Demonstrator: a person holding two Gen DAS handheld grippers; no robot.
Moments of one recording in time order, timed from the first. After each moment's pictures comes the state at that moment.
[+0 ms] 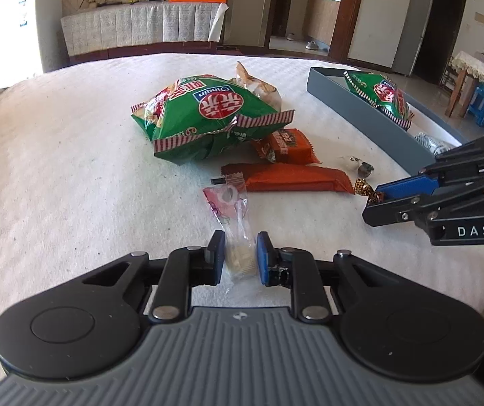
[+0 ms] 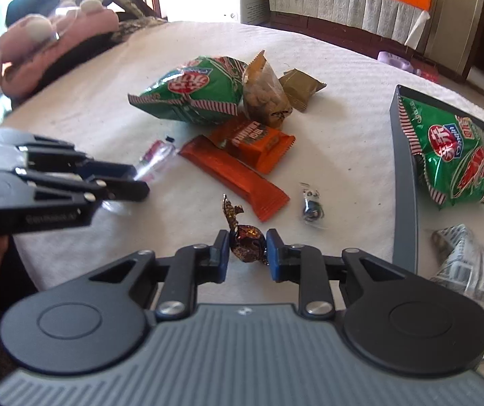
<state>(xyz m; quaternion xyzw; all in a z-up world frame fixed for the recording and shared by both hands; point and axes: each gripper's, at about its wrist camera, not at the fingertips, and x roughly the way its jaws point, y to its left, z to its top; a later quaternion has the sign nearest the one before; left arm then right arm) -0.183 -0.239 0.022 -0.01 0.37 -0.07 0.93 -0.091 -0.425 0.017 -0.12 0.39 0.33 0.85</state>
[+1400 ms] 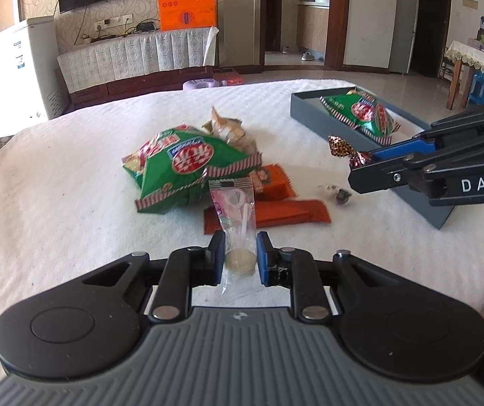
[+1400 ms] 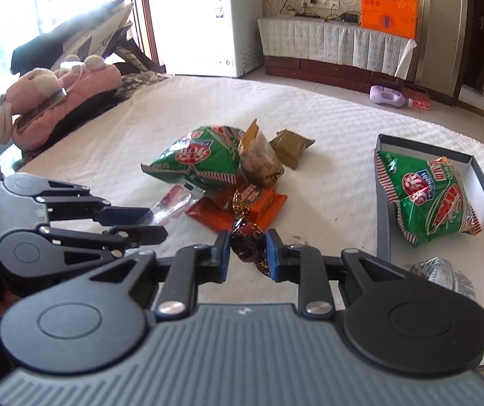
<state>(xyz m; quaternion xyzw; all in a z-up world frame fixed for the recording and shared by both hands) -0.190 -0.269 0.059 0.03 0.33 -0.07 0.94 -0.101 -0.449 0.063 -0.06 0.32 0.33 0.89</state>
